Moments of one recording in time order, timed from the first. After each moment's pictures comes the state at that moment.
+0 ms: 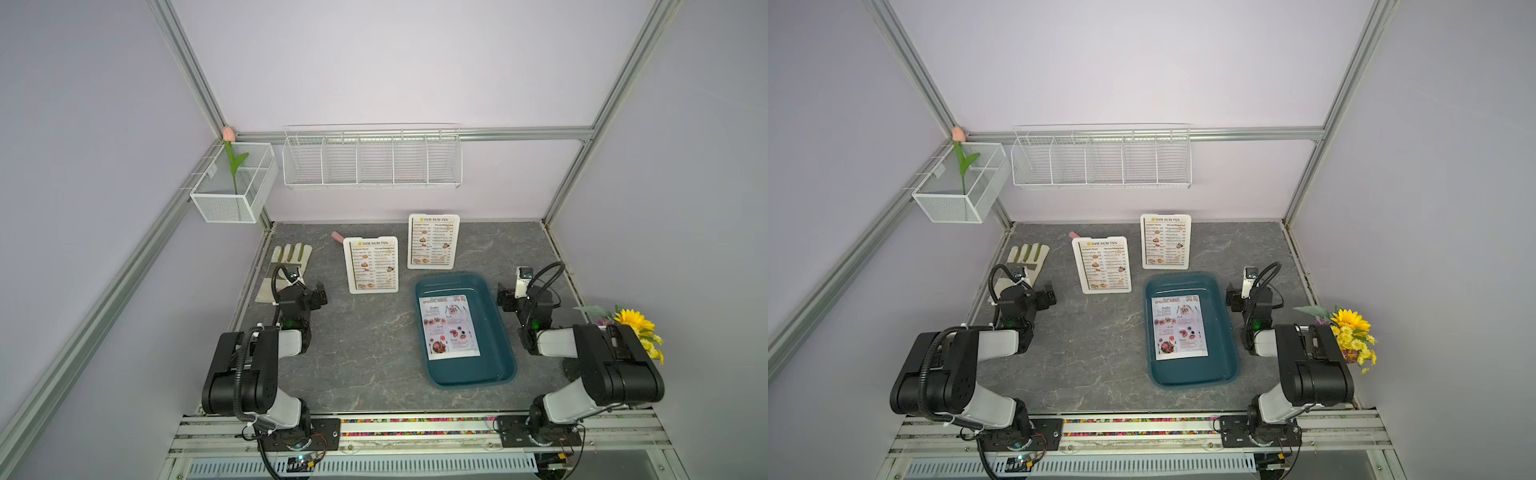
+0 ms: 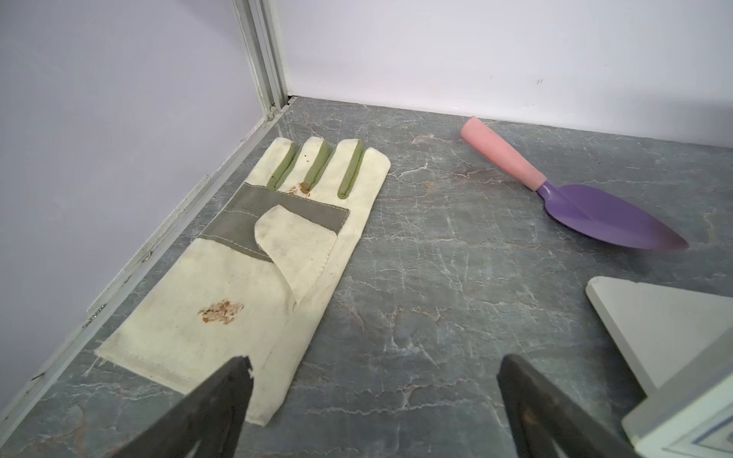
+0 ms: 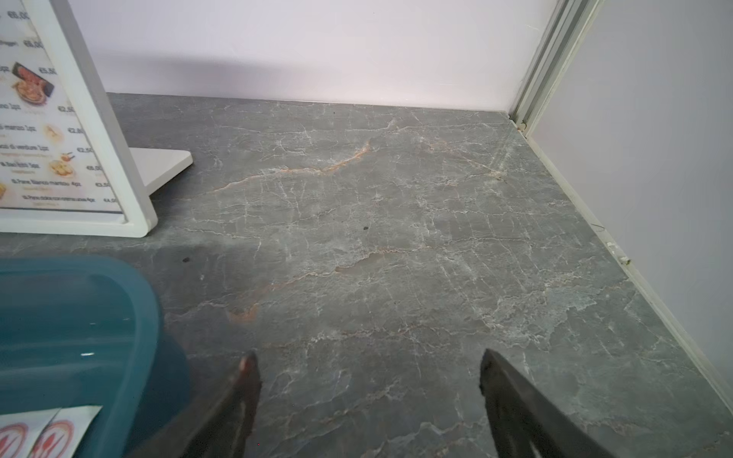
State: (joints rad) left arm -0.01 1.52 0.41 0.74 -0.13 -0.07; right arm 0.01 1.55 0.37 0.82 0.05 -0.03
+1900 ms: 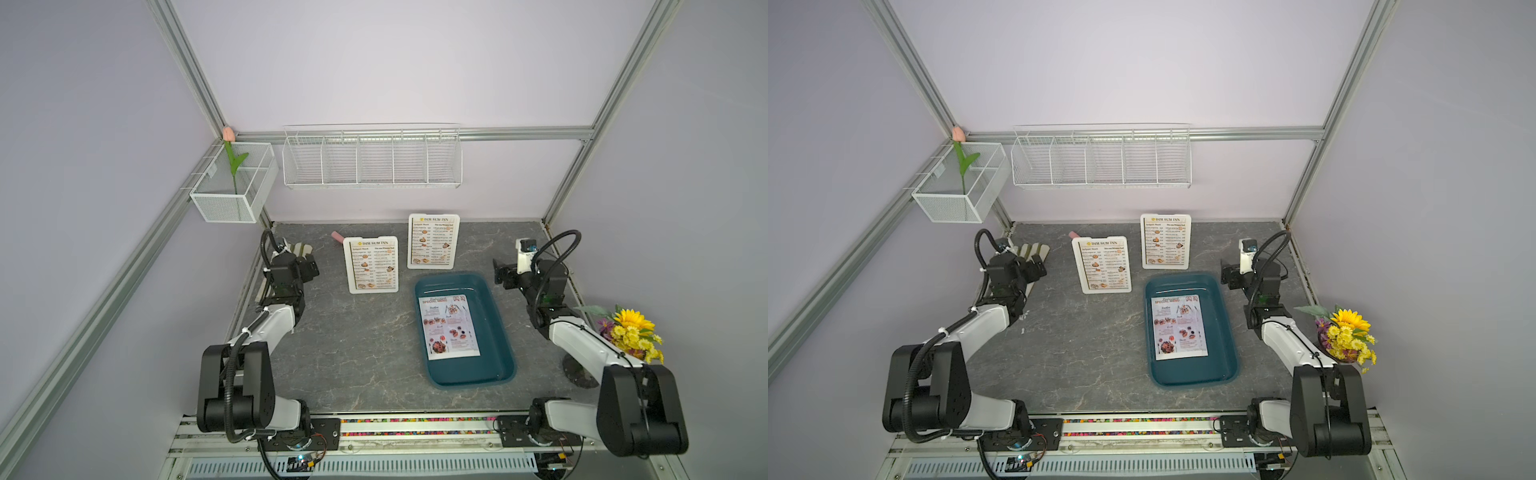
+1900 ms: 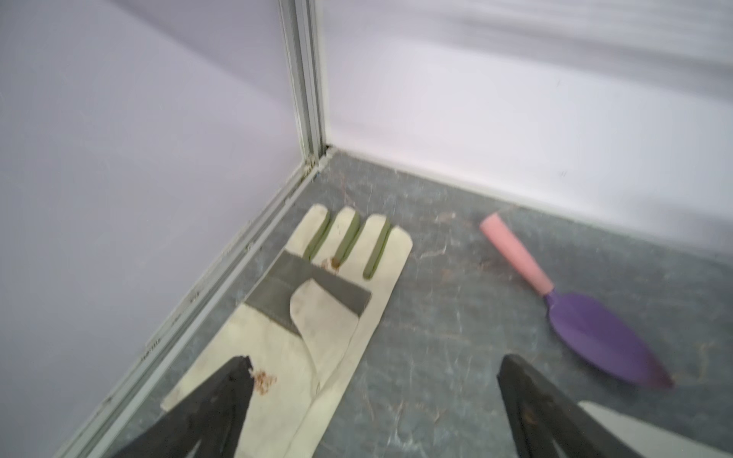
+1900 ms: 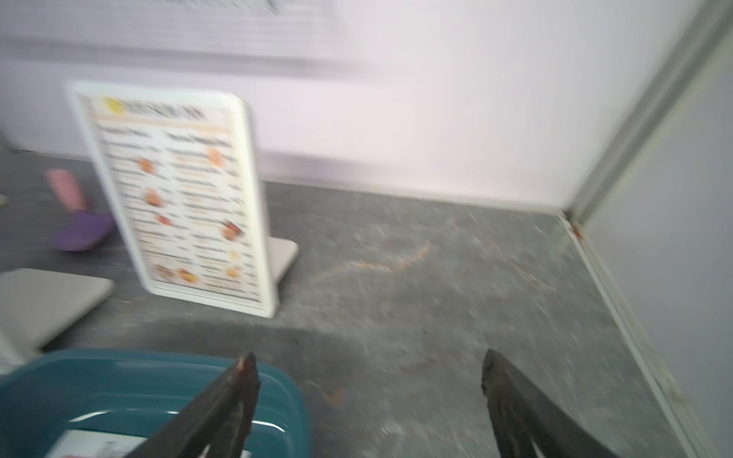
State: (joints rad) left arm 0.00 1.42 0.84 0.21 -0.23 -0.21; right arm 0.09 1.28 0.70 0.32 -0.20 -0.04
